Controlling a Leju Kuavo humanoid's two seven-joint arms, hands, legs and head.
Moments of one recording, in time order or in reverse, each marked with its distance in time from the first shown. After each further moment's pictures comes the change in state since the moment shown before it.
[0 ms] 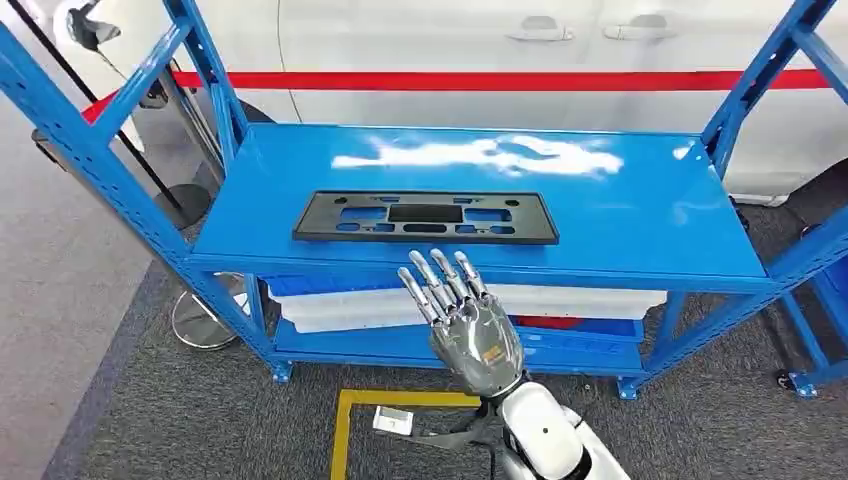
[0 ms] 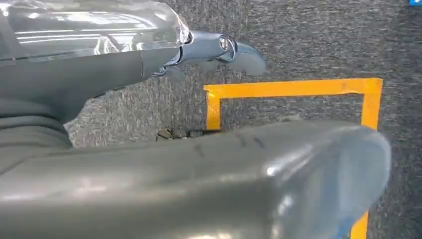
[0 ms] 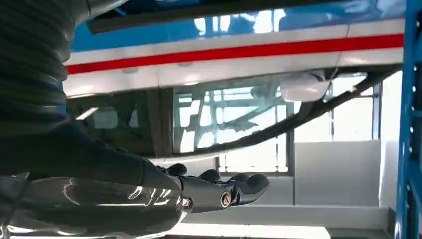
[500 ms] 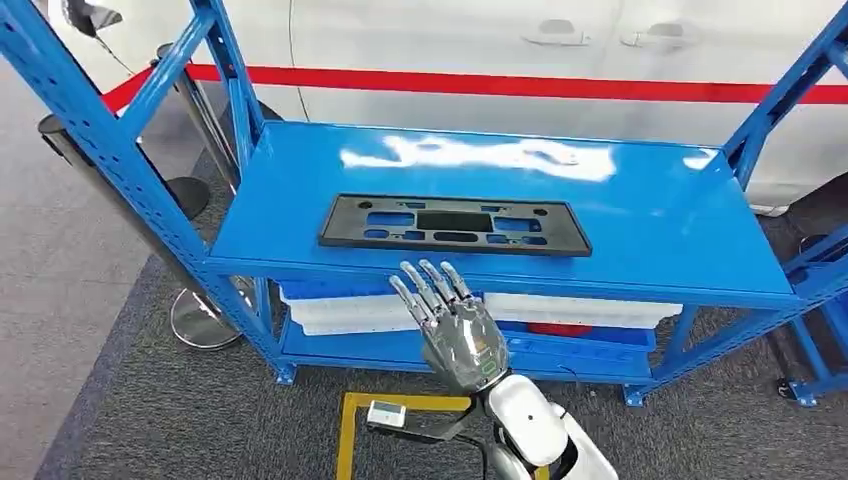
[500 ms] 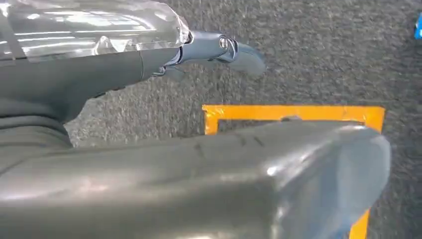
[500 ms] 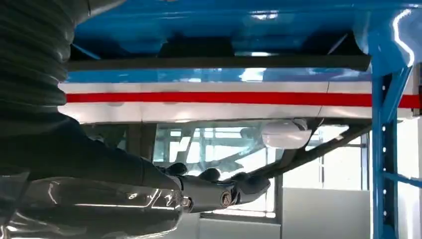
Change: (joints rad) left arm -0.005 0.002 0.004 0.002 0.002 0.024 0.027; right arm -0.024 0.028 0.000 0.096 -0.084 0.074 -0.018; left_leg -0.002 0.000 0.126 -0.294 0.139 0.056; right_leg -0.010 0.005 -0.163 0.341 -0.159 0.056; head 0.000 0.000
